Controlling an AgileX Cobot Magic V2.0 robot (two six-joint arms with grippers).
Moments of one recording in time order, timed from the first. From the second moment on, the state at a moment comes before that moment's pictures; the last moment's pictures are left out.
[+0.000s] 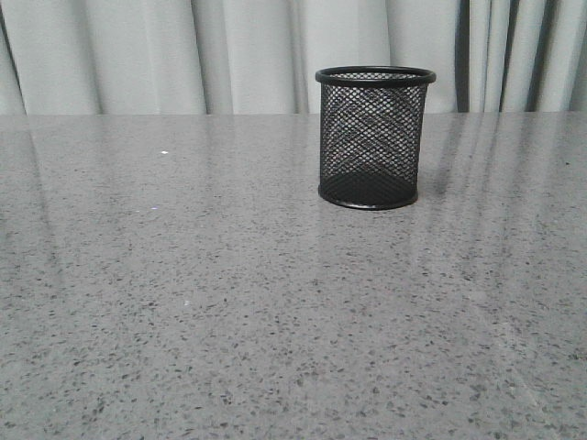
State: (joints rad) left arm -0.03 0.00 0.00 -0.26 0.14 0.06; right arm 0.04 -0.01 0.01 0.25 0.15 -0.08
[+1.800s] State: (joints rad) left arm -0.03 0.81 -0.87 -0.25 1.05 0.39; right arm 0.04 0.83 -0.85 0.41 0.89 -0.22
